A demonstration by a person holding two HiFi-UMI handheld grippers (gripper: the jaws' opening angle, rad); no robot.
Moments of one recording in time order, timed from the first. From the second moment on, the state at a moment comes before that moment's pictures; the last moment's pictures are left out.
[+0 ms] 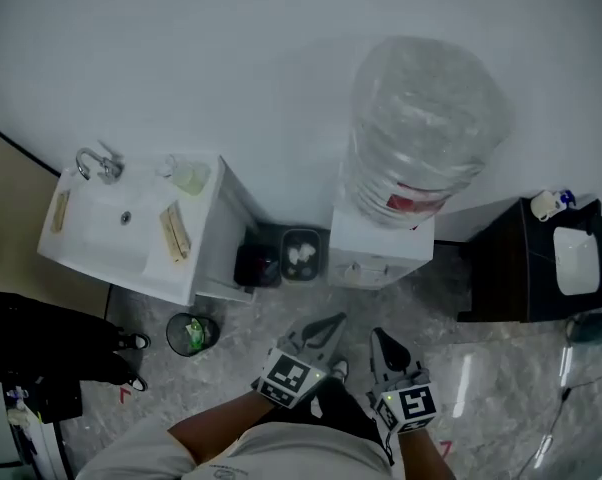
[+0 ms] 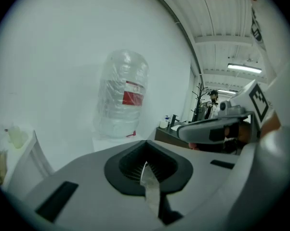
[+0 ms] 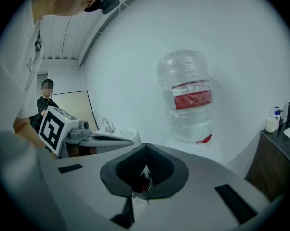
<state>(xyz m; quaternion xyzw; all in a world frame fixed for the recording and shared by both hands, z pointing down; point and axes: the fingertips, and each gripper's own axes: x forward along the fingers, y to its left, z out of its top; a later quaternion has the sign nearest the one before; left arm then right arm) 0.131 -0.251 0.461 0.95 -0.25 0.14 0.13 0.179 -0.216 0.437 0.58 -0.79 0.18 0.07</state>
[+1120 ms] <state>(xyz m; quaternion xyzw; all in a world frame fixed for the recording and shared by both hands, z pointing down) 0.151 -0.199 0.360 0.95 -0.27 0.09 0.09 0.176 -0.177 0.365 0.56 -0.81 0.12 0.07</state>
